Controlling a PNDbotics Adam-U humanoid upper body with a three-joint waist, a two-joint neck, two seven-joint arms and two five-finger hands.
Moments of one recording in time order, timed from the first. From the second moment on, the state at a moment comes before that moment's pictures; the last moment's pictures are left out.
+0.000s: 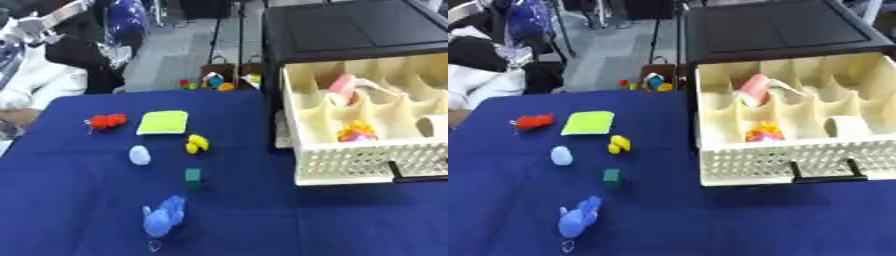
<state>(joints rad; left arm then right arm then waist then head) -0.87 0.87 -0.19 -1.72 -0.59 0.12 -0.49 -0.54 -0.23 -0.10 -1.99 0.75 -0.39 -0.81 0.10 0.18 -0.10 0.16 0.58</state>
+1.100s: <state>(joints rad) -1.13 0.55 -0.28 -1.58 -0.55 0.14 -0.45 -0.56 -0.23 -0.08 -1.99 0.74 -0.42 -0.80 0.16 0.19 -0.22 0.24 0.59</state>
